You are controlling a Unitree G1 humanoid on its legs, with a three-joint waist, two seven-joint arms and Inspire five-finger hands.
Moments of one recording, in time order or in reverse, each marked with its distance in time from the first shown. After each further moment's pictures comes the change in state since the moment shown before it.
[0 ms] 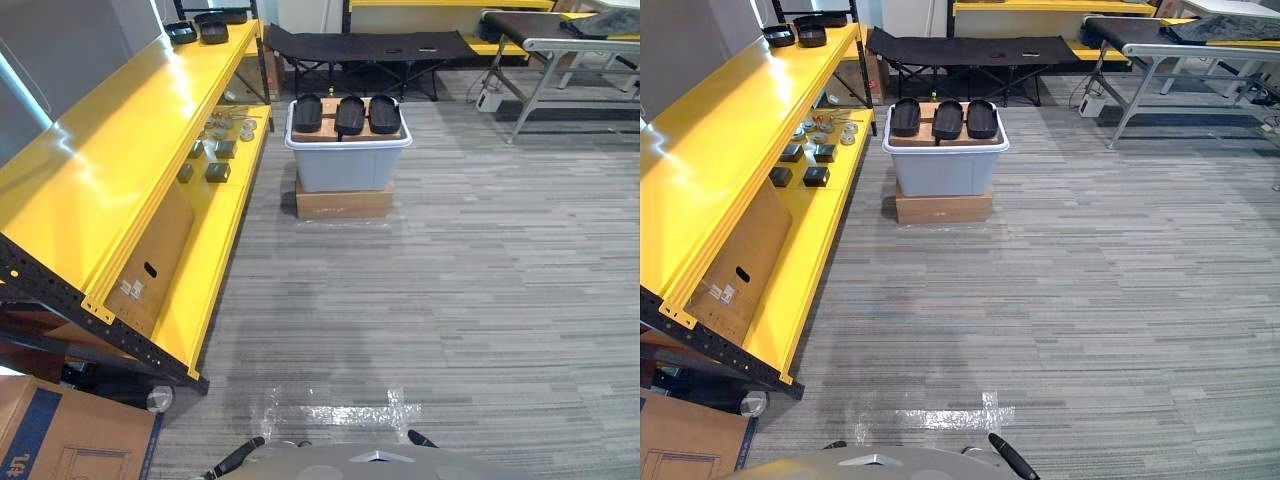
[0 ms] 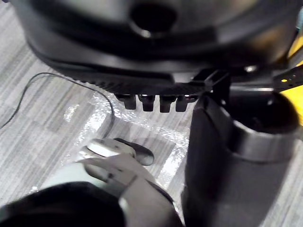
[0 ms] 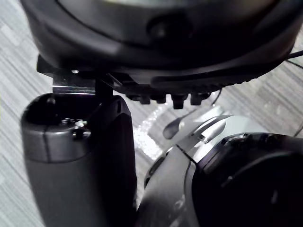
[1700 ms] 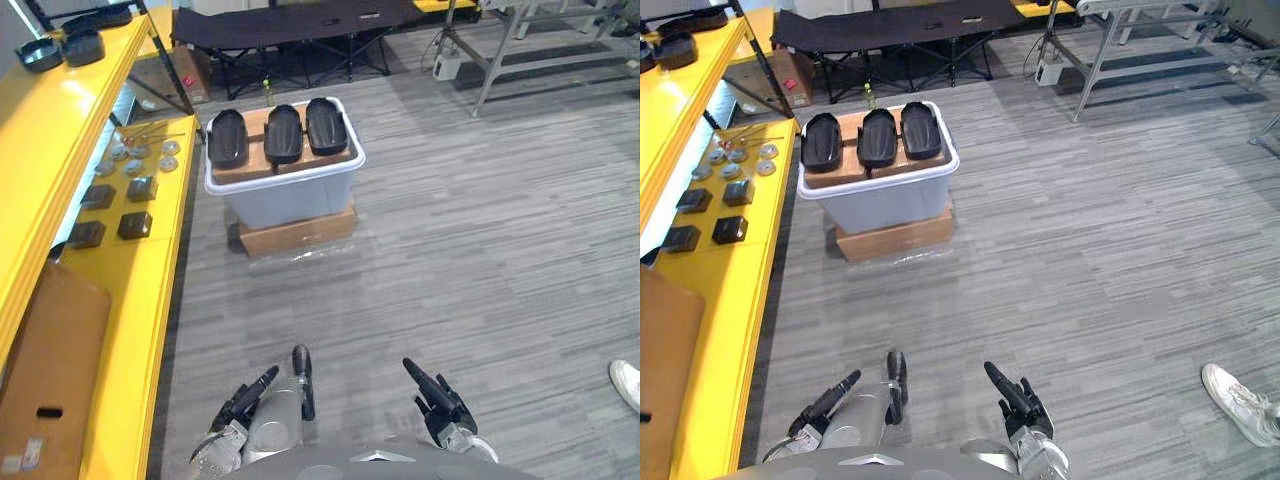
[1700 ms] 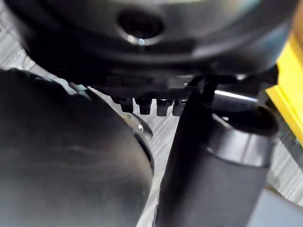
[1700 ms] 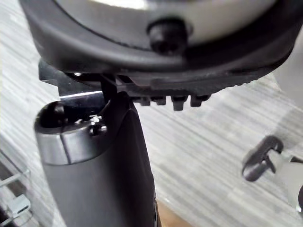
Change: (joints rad) left arm -0.014 -0.095 0.137 -0.140 -0.237 -0.150 -0.171; right arm -0.023 0.037 0.061 -0.121 0.130 -0.279 0.145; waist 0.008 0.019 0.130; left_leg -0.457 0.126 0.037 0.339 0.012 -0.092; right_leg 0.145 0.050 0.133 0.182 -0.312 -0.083
